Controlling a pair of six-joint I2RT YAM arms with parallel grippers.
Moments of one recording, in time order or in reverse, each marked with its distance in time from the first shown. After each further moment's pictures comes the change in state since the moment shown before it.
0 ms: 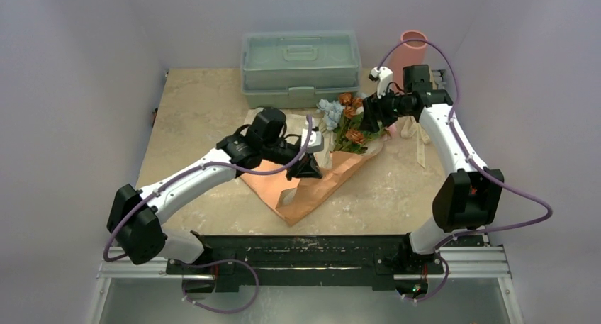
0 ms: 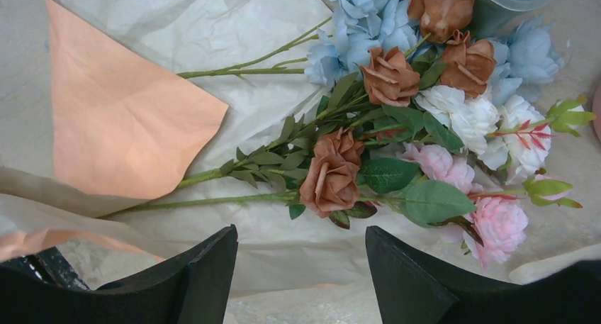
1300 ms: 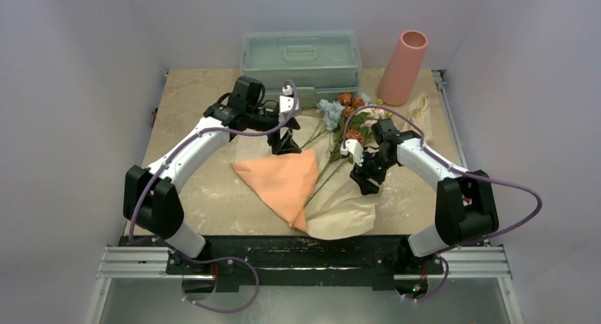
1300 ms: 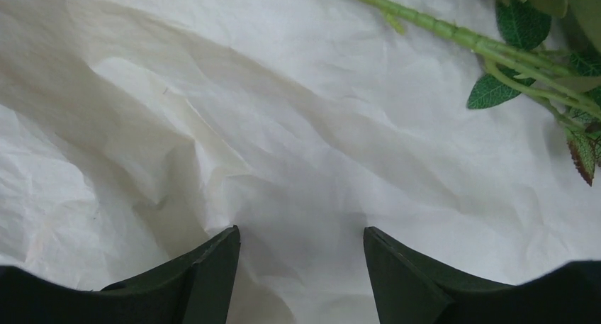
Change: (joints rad) left arm 0.254 0.128 0.221 -0.203 0.108 0.299; right arm 0.185 -0.086 -0.496 -0.050 0.126 -0.473
